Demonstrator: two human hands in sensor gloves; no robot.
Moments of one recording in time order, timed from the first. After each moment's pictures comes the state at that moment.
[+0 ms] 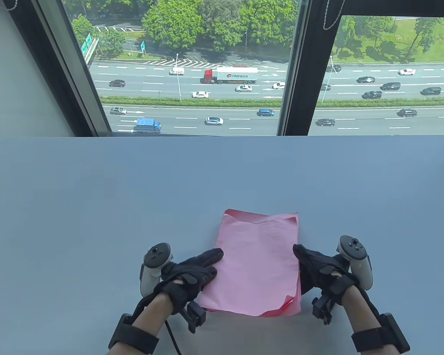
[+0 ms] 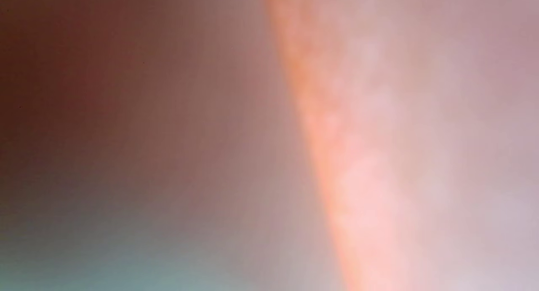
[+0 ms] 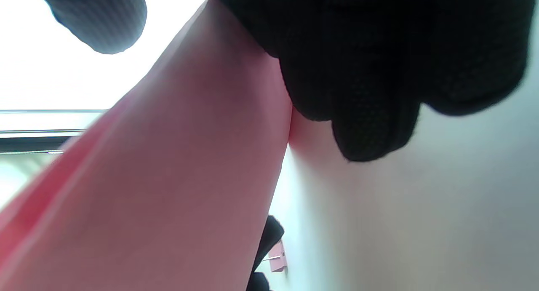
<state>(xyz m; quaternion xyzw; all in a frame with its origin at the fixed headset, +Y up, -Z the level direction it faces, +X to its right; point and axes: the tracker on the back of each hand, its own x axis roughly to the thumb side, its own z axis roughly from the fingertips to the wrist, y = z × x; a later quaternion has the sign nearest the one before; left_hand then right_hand) -0.150 -0.784 -0.308 -0.27 -0.08 0.66 0.70 0.236 -0.785 -0.326 0.03 0.25 0.72 0.64</state>
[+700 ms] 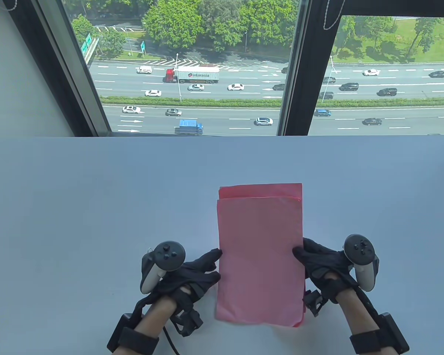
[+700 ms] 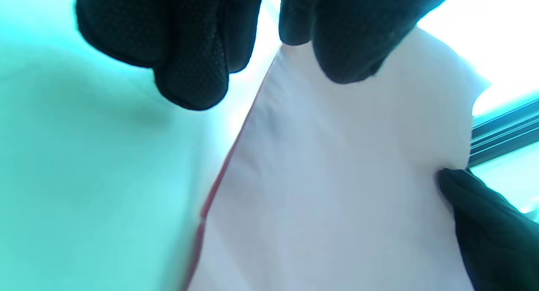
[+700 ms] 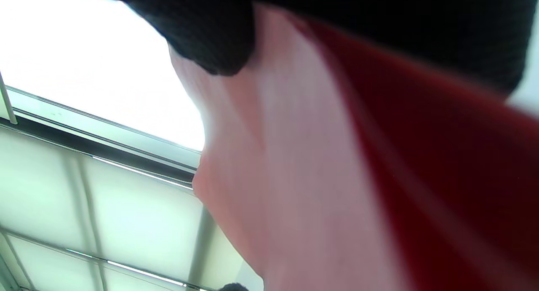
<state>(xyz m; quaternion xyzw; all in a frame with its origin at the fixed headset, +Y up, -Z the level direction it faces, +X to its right) -0.156 -0.762 -0.308 -0.19 -0.10 0.42 0.88 0.236 -0.752 -0.323 0.05 0.04 0.80 0.59</state>
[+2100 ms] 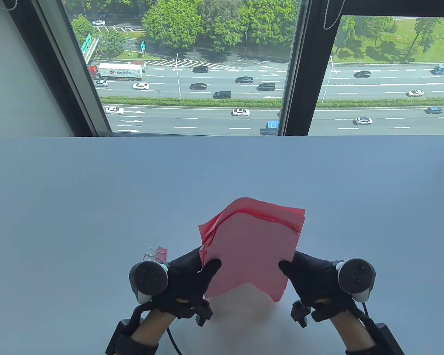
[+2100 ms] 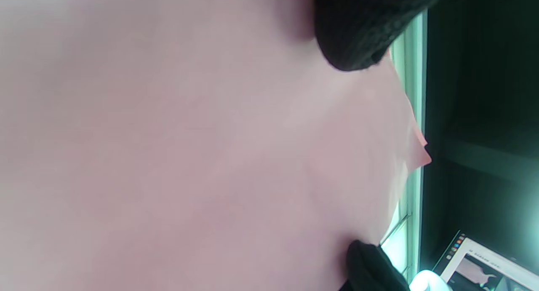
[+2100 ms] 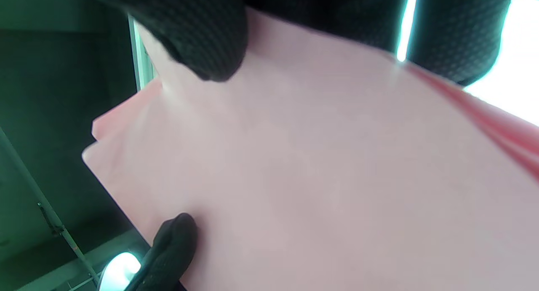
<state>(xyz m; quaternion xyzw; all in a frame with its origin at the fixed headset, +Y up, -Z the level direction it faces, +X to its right) -0.150 -0.715 -0.285 0.11 -0.27 0.52 0.80 0.194 -0.705 -0.280 0.25 -0.10 0.80 0.53</state>
